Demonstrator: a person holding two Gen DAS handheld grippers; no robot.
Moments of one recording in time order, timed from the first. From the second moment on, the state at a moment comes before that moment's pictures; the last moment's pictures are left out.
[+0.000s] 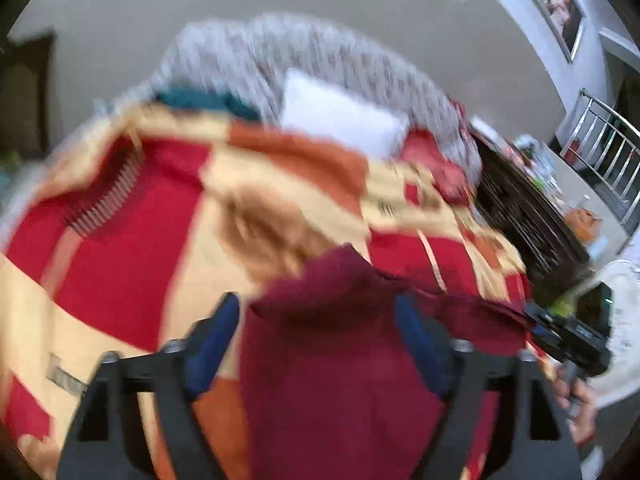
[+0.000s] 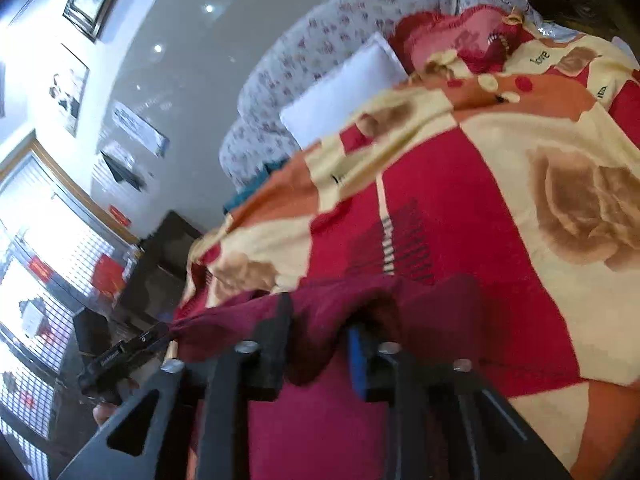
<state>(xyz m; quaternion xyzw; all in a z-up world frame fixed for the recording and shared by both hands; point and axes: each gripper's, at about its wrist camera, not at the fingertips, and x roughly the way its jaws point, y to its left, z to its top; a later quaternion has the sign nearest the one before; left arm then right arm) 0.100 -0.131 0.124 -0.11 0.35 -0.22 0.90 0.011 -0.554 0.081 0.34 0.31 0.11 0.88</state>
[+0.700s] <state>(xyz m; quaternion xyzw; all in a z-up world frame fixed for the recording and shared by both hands) 0.145 -0.157 0.055 -0.07 0.43 -0.16 0.88 0.085 -0.509 0.031 0.19 0.42 0.01 0.89</state>
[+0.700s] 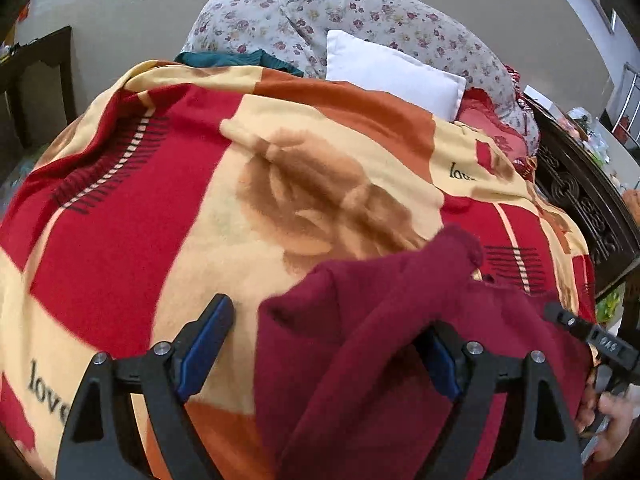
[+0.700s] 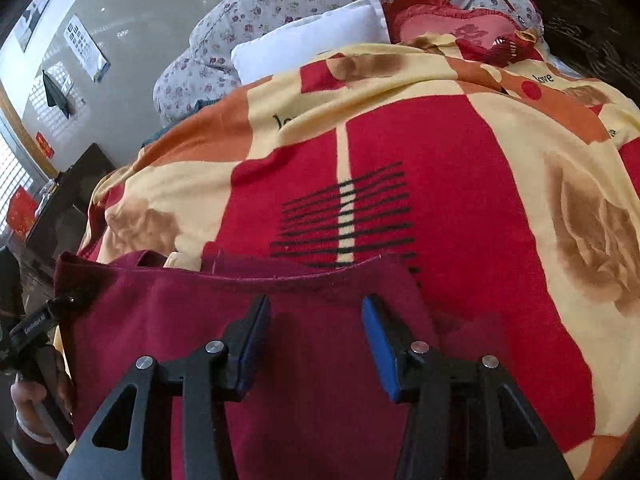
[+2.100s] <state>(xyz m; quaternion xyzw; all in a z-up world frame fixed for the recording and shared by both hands) -0.031 -0.113 0.029 0.03 0.46 -0.26 0.85 -0.119 -0.499 0.032 0.10 0.42 0.05 0.90</state>
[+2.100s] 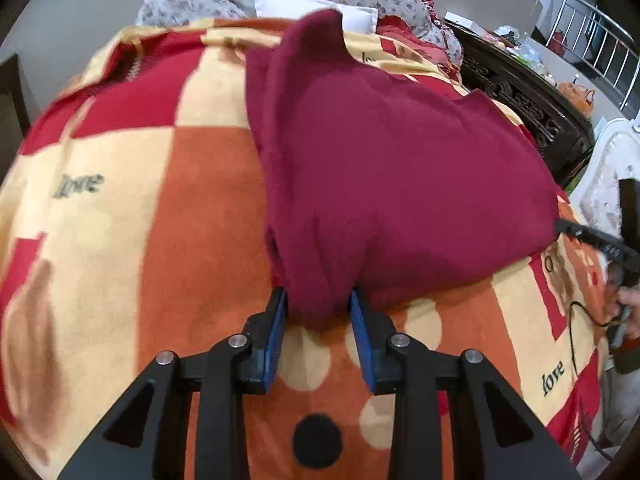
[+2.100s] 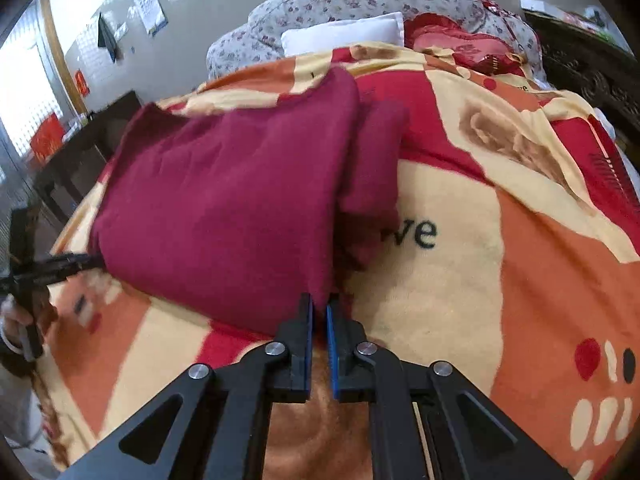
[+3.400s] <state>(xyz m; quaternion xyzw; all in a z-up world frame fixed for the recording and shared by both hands) 0.006 -0.125 0.014 -0.06 0.42 -0.22 0.88 0.150 -0.243 0.038 0.02 0.39 0.17 0.91</state>
